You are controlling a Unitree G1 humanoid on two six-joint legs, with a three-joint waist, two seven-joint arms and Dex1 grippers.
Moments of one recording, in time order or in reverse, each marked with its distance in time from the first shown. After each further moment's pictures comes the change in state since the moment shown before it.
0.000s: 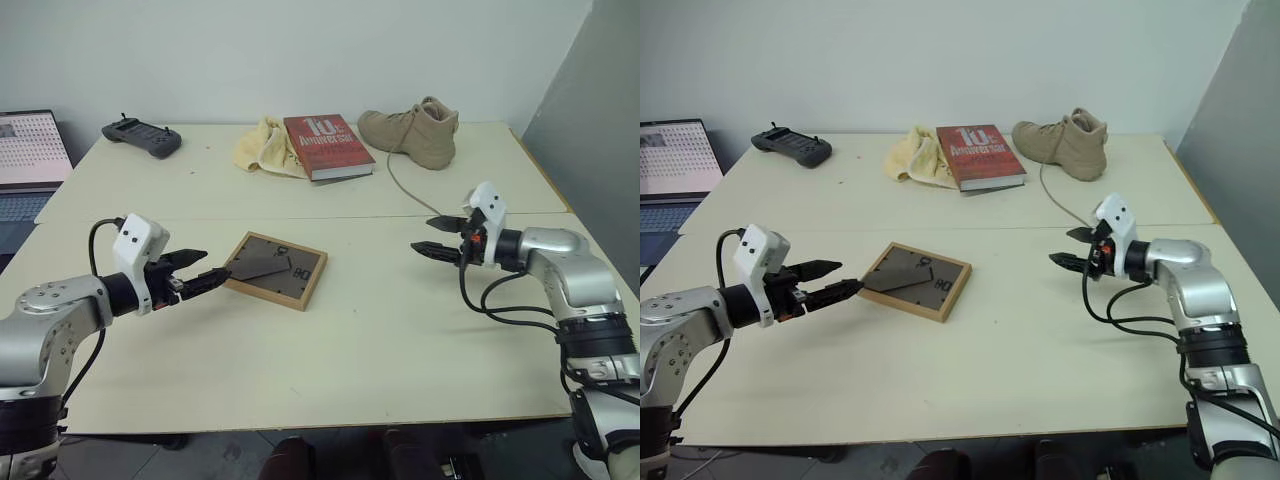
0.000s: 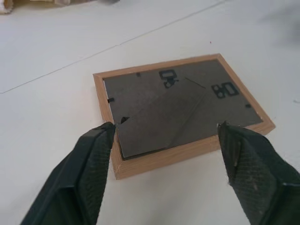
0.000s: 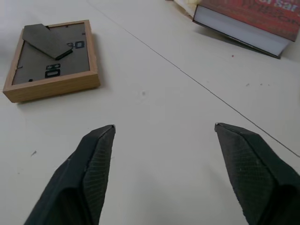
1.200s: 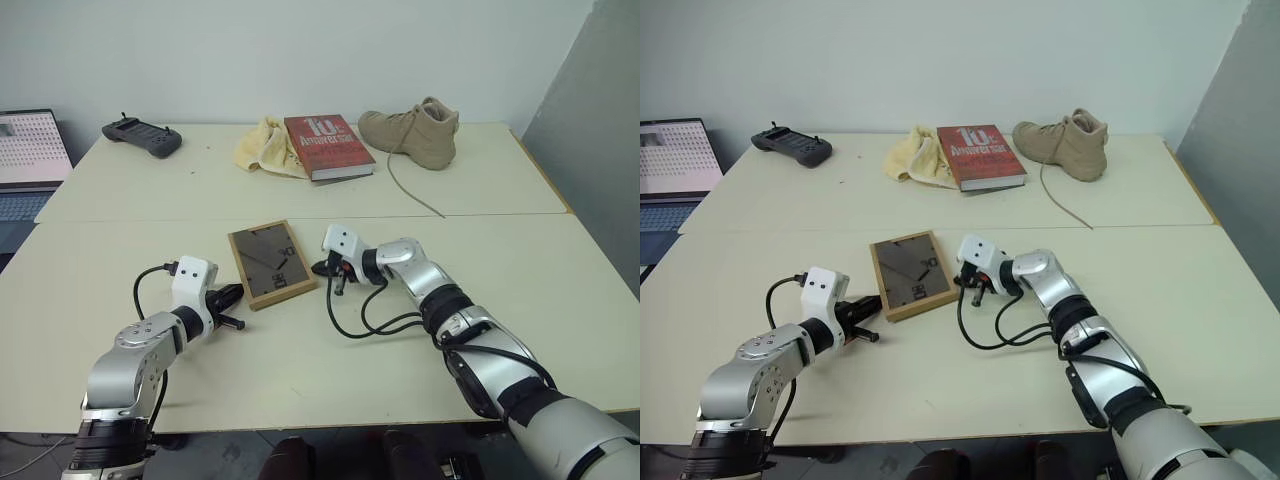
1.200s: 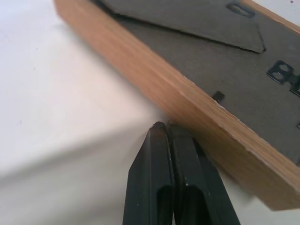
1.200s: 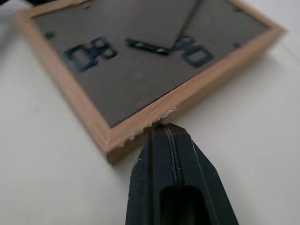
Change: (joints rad) left arm -0.009 -0.328 -0.162 0.077 0.216 -0.065 0.324; right arm -0.251 0.491 0.264 0.629 -0.365 -0.416 0.016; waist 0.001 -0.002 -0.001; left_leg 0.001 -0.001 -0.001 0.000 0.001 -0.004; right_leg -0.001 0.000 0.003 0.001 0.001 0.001
